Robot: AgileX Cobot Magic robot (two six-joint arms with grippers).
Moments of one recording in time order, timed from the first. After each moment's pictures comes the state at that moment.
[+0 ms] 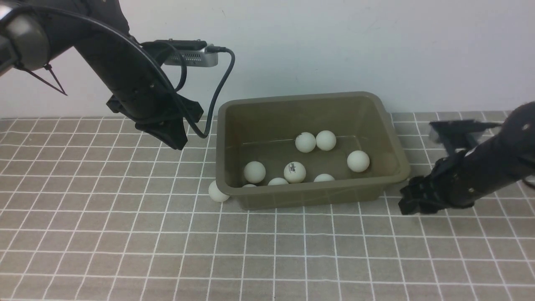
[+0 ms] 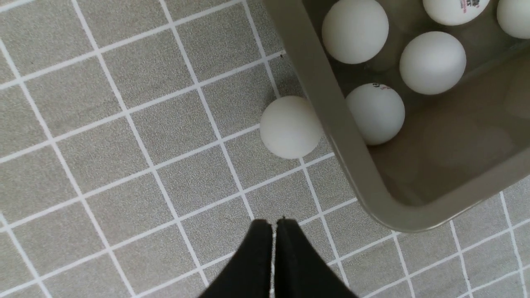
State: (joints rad) right arm 0.10 1.71 -1.02 0.48 0.70 -0.40; left arm -0.17 1.95 -1.75 -0.28 1.23 0.26
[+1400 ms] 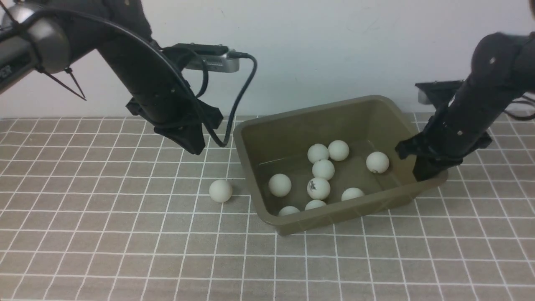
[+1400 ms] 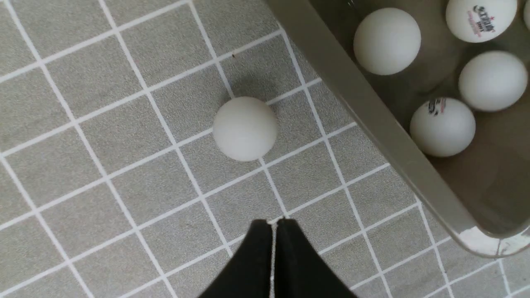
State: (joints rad) right arm 0.12 1.93 -1.50 0.20 1.11 -0.13; left arm -0.25 1.95 -1.75 -0.26 1.23 0.23
